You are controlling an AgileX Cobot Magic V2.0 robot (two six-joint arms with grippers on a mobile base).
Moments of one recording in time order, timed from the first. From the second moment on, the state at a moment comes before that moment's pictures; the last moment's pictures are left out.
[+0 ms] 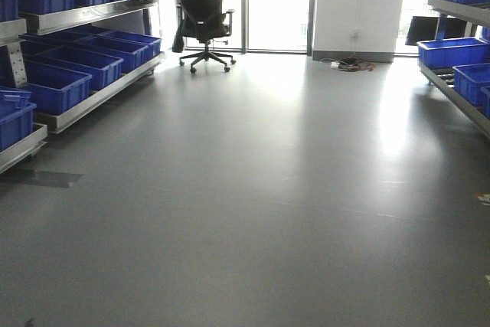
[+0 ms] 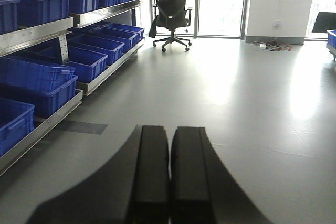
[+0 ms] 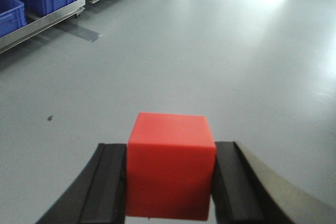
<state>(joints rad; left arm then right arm) 0.00 -0.01 0.01 -0.06 0.09 0.05 0.32 0.45 -0.48 -0.04 0.41 0.03</state>
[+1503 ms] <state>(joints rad) 0.00 -0.01 0.01 -0.06 0.09 0.05 0.32 0.45 -0.48 -0.04 0.41 0.03</state>
